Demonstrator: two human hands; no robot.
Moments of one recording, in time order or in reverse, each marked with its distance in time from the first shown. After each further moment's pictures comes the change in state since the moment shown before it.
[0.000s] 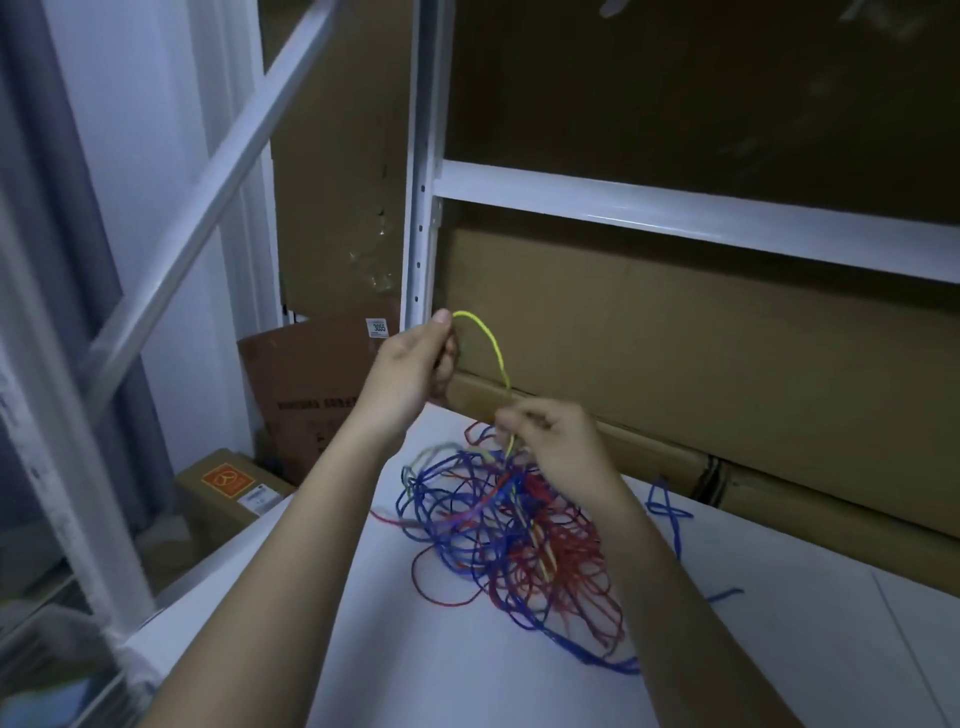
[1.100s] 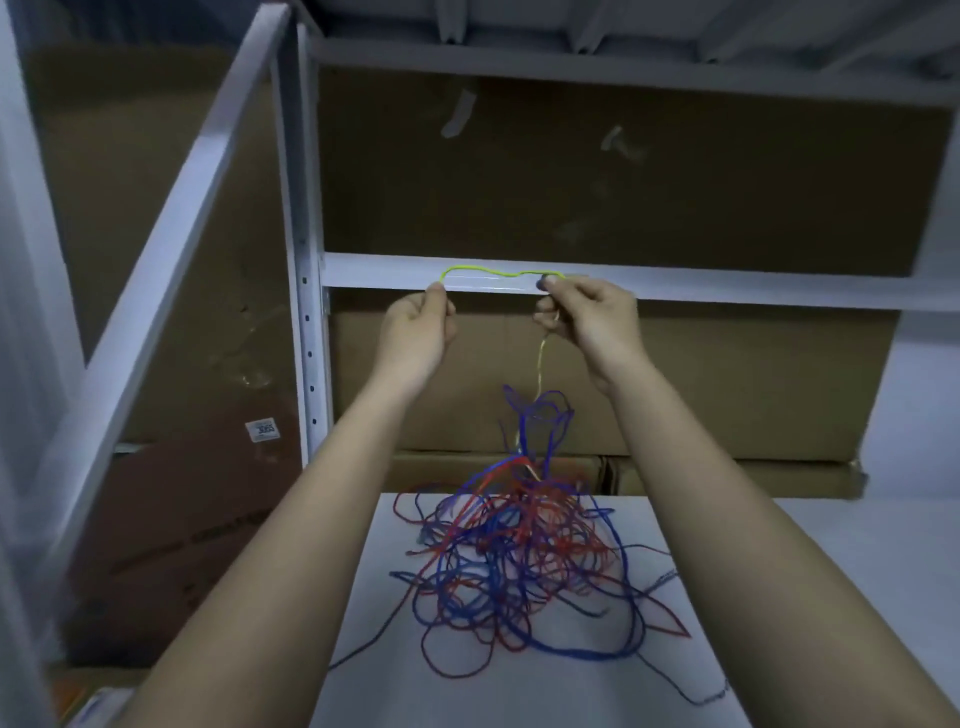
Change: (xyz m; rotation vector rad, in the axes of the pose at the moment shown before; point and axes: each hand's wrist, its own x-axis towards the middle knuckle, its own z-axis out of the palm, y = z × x) left_hand 0.075 0.067 0.012 -0.019 -0.205 0.187; right_hand 0.038 -0.135 -0.051 0.133 0.713 -0.075
